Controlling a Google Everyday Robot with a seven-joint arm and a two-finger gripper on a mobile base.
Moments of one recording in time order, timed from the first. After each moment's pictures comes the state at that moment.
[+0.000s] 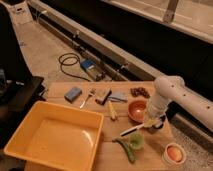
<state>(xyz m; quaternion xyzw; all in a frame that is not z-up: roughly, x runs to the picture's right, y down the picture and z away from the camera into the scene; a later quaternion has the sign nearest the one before) 0.227 0.187 0.763 -0.42 -0.13 0.00 0.90</state>
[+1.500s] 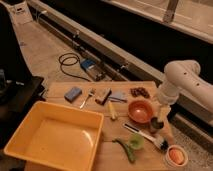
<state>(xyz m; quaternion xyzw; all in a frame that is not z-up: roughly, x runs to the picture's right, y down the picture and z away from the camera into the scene) 0.272 0.110 0.725 -0.36 -0.07 0.00 0.93</state>
